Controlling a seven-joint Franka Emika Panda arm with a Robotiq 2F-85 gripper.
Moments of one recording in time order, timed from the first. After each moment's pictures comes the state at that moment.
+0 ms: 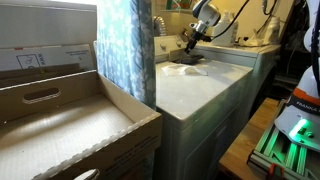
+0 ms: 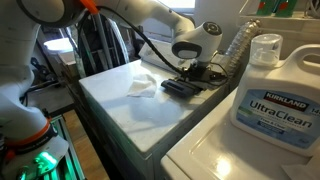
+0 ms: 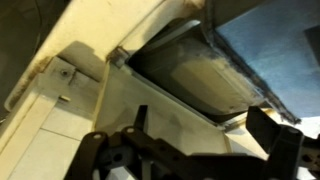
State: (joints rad) arm -0.44 0.59 0.03 -1.55 0.61 2.19 -1.61
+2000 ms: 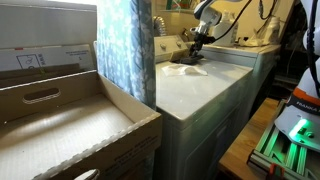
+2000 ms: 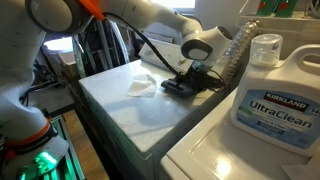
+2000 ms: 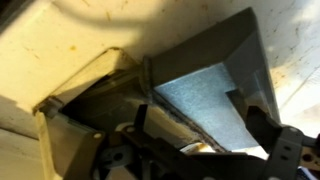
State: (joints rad) arm -0.45 0.67 -0.01 -1.41 0.47 1.84 -1.64
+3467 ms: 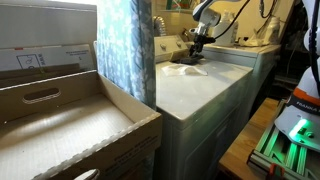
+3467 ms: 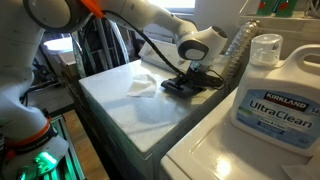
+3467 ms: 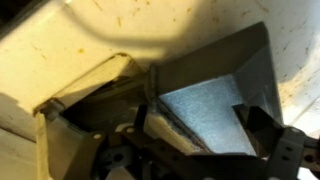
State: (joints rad) arm -0.43 0.65 -0.01 -1.47 0.41 1.92 -1.68
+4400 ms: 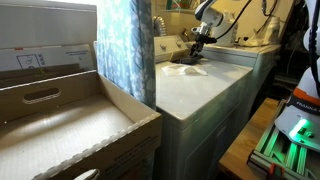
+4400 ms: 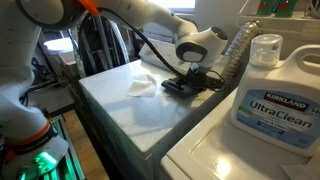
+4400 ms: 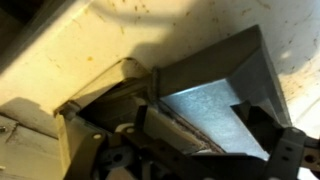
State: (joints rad) arm -0.45 0.61 -0.02 -1.52 0.49 1.99 -1.67
